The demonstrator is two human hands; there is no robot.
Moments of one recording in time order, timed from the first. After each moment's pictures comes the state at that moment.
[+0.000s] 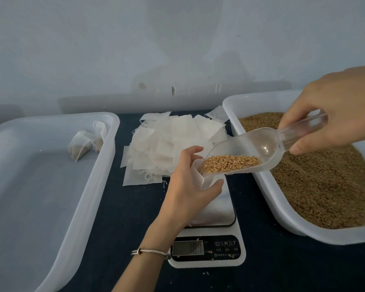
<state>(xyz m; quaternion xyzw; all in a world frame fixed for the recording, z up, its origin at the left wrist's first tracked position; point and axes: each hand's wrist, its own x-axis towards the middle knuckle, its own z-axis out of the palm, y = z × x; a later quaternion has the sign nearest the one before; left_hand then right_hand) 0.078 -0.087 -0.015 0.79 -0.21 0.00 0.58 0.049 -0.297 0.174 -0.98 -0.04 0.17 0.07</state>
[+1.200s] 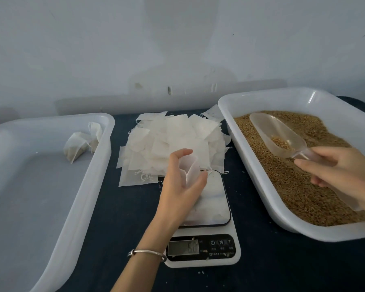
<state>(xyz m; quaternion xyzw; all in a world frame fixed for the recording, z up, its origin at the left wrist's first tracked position) 0.074 -0.087 -0.020 0.77 -0.15 -0.02 0.63 0.007 -0.372 0.023 -0.90 0.17 -0.07 0.40</state>
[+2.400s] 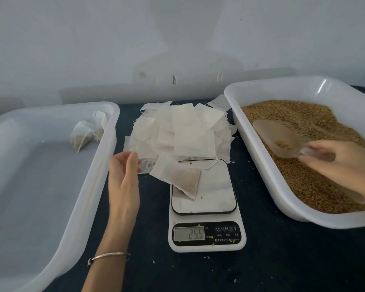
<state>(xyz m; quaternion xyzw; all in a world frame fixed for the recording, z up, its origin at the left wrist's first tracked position) 0.087 -0.009 -0.036 0.75 0.05 0.14 0.64 0.016 -0.357 0.016 -0.94 0.22 -0.04 0.25</state>
